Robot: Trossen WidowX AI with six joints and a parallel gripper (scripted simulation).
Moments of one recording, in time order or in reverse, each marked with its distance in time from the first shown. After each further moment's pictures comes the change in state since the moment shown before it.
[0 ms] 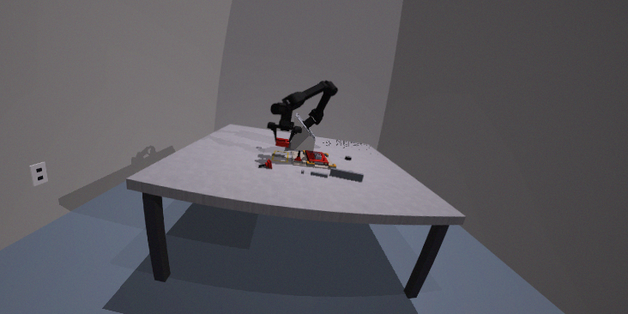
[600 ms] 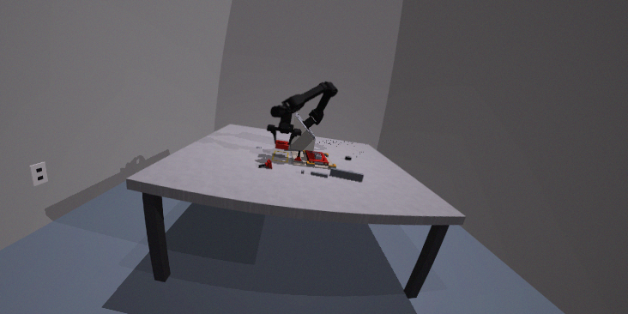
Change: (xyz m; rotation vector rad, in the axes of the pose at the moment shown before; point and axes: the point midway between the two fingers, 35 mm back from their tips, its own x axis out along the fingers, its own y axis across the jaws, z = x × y) arm 0.014 0.000 0.000 0.000 0.000 0.001
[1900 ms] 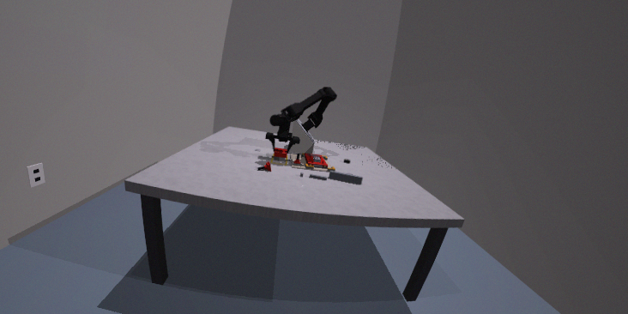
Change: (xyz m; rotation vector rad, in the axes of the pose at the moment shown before) arm 0.030 0.002 -0.002 -0.001 0.000 0.004
